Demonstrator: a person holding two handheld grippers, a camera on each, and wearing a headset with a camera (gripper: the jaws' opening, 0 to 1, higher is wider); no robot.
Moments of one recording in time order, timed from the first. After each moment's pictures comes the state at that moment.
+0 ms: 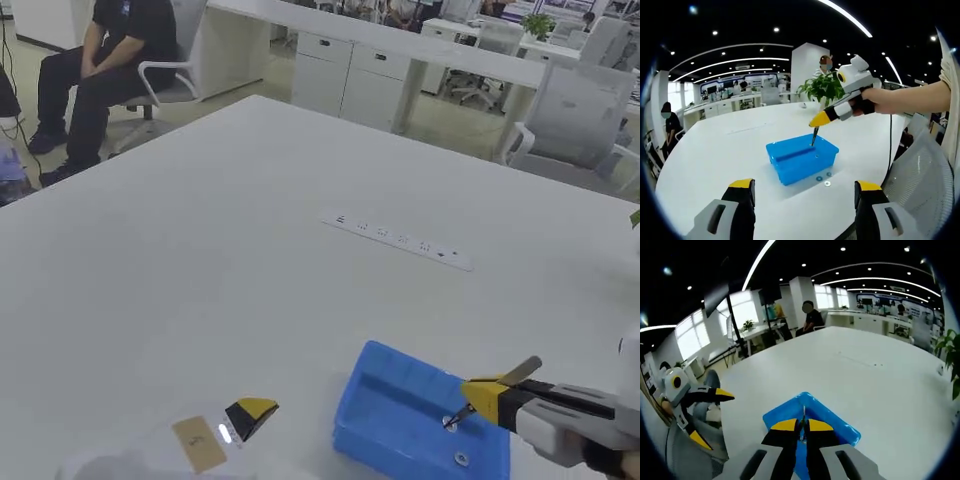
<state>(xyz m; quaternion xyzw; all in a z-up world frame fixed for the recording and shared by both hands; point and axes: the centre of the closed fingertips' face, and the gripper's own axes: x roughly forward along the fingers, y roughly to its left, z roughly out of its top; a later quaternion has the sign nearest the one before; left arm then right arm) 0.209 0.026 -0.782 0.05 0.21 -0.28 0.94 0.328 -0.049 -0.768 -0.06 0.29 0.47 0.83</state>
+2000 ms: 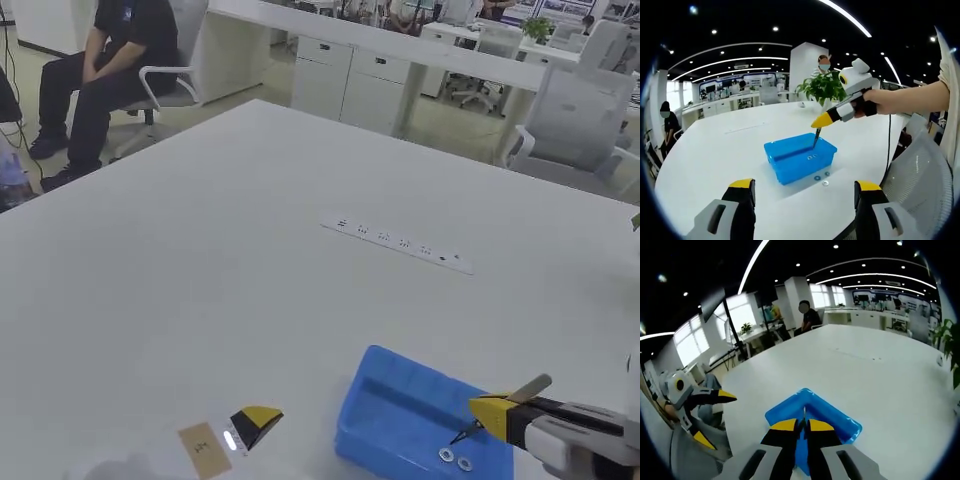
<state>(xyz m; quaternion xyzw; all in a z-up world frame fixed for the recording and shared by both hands) 0.208 0.023 -0.783 0.05 0.21 -0.29 0.93 0.314 -0.059 -0.763 -0.03 0.30 0.47 0.83</state>
